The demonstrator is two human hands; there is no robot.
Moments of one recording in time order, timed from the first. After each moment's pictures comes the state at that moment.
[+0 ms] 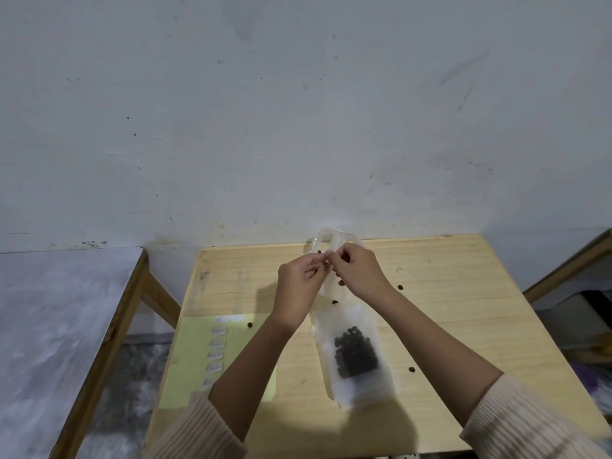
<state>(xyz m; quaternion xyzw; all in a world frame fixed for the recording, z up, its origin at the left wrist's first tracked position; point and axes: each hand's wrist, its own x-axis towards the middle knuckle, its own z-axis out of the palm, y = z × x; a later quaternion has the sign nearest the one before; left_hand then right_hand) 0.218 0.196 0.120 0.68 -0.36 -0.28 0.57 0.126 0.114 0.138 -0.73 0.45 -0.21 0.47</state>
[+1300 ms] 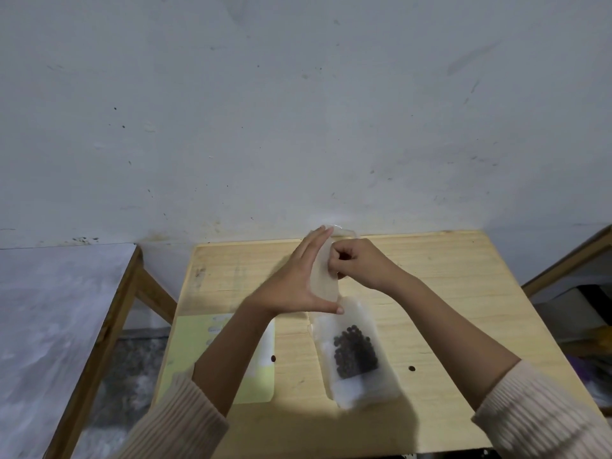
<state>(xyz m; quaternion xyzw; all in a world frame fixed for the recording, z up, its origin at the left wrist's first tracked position) 0.254 0.193 0.124 0.64 -0.63 -0.31 0.30 0.116 0.092 0.148 -0.78 0.34 -0.11 0.52</state>
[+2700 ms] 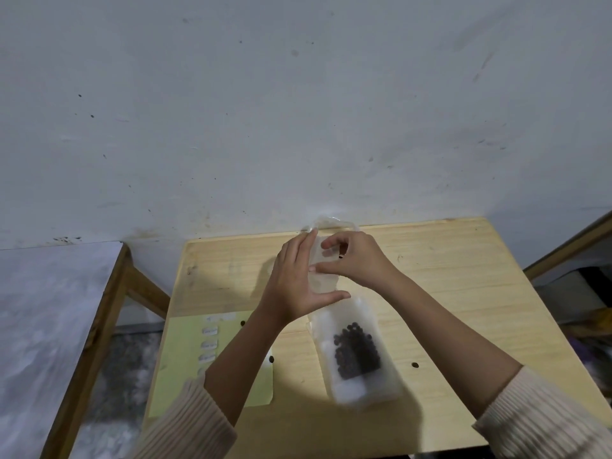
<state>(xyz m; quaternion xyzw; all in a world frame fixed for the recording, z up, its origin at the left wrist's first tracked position) 0.247 0.182 0.086 0.71 -0.61 -0.09 0.33 0.128 0.088 0.137 -0.79 0.41 -0.12 0.44</state>
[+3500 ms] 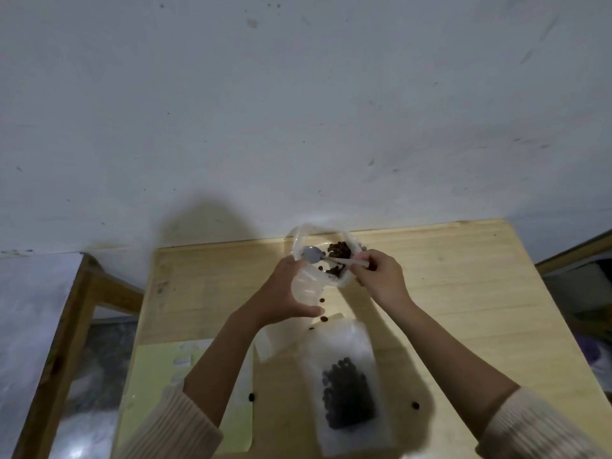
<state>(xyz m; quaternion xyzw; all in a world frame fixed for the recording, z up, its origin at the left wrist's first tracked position) 0.286 0.119 0.026 0.72 -0.52 -0.40 0.24 0.111 0.011 0.038 -0.63 0.56 -0.19 0.50</state>
